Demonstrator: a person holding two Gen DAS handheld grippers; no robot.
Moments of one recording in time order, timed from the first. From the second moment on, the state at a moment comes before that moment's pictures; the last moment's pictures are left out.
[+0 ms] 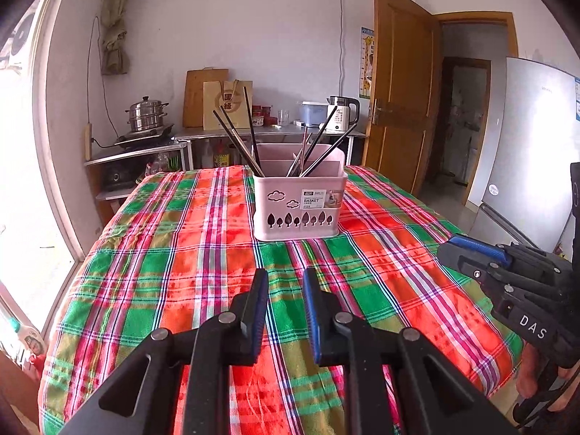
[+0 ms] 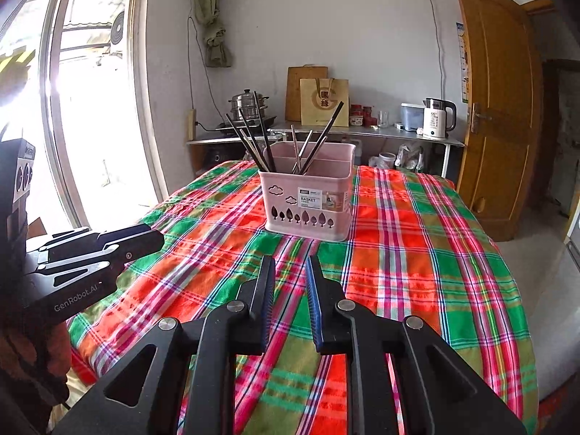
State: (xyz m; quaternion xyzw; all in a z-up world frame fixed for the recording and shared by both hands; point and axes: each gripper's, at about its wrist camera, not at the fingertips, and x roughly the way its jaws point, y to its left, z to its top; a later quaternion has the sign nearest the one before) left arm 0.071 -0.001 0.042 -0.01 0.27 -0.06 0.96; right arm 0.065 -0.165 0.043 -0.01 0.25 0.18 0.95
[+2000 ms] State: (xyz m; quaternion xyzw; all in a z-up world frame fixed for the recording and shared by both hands) left arm 0.066 0.001 0.033 -0.02 0.27 -0.06 0.96; right arm 0.066 -0.157 0.031 -0.02 0.26 0.17 0.95
